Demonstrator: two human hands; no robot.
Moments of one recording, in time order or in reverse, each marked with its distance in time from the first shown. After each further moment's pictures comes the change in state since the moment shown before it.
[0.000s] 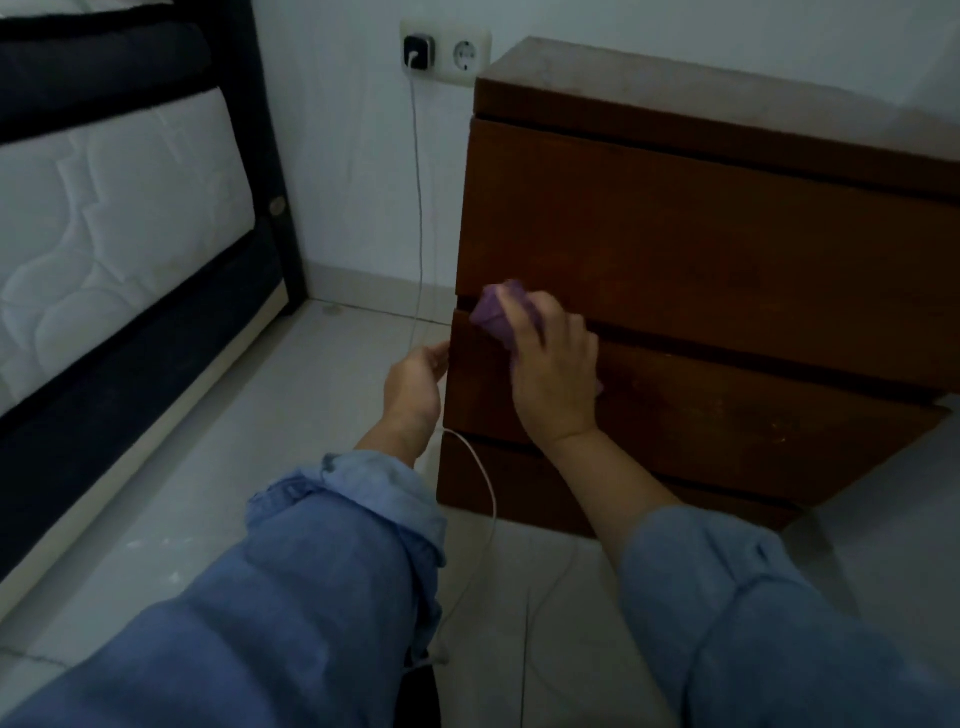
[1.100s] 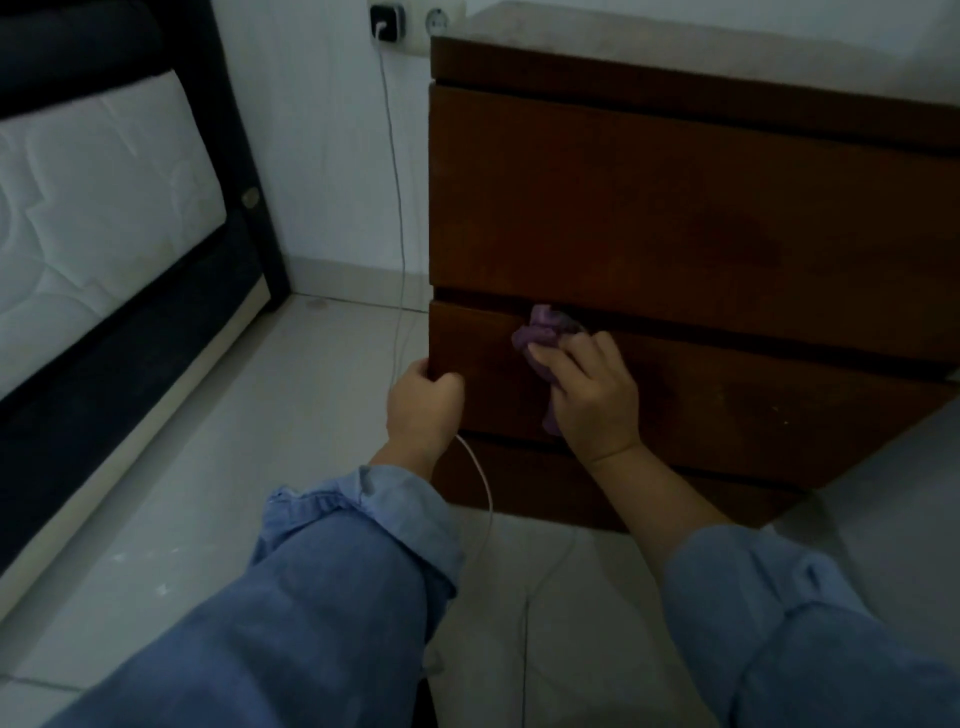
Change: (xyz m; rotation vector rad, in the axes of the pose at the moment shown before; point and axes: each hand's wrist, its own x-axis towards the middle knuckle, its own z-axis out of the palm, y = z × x) left_hand -0.007 -0.020 0.013 0.465 0.039 0.018; right_hand -0.030 0.055 0.009 0.093 0.101 -0.173
